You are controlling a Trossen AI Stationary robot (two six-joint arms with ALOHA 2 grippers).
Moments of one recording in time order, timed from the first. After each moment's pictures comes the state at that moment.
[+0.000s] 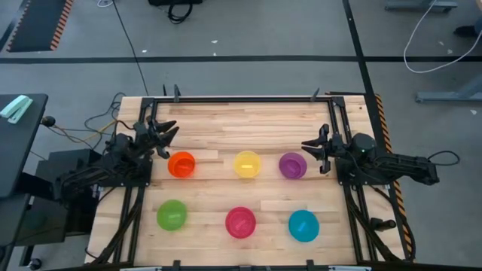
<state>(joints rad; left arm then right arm) 0.43 0.01 0.01 0.29 -0.09 -0.16 -0.21 0.00 0.01 0.10 -0.09 0.03</state>
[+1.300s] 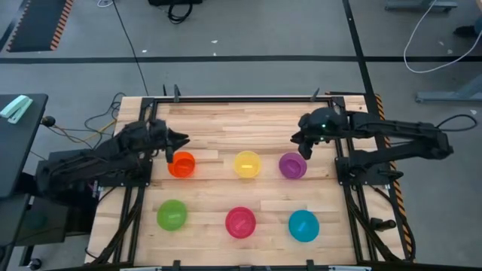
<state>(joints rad) 0.43 0.40 0.31 -0.20 0.11 -0.30 -0.21 0.94 0.88 -0.75 0.03 0.31</state>
